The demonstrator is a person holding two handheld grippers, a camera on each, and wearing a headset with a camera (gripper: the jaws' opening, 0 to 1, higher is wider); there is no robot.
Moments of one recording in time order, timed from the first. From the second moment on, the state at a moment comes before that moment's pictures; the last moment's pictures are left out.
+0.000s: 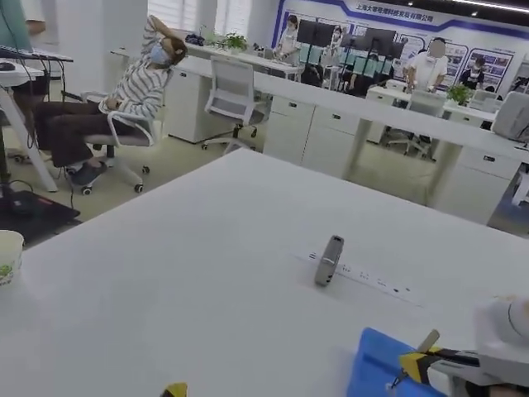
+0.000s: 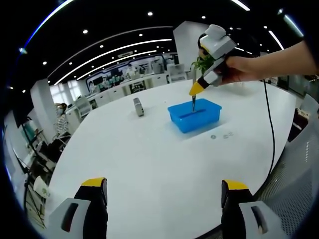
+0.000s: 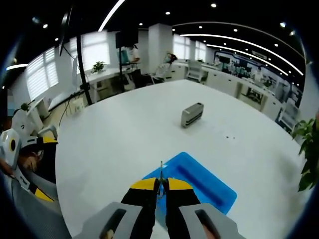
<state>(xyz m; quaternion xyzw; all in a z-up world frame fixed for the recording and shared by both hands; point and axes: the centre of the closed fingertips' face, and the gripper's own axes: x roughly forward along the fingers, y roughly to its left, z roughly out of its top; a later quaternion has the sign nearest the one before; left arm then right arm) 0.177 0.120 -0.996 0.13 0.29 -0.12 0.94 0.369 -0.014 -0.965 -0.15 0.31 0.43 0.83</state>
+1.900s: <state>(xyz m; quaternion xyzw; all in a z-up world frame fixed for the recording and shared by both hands) 0.173 0.116 -1.005 0.14 0.31 -0.13 0.93 0.399 -0.025 -1.005 -0.14 0.34 0.35 0.86</state>
